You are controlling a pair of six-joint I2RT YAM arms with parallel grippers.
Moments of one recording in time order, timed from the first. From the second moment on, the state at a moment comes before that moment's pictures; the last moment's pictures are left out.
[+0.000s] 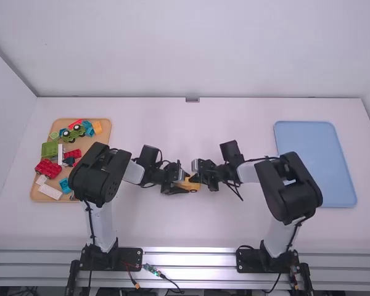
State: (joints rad) left arm -0.27 2.02 0.71 0.28 1.03 1.04; right arm 0.38 1.90 0.75 0.08 -0.99 -0.99
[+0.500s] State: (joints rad) left arm -0.27 2.02 0.71 0.28 1.03 1.04; right arm 0.30 2.00 0.76 0.12 -1.14 -0.93
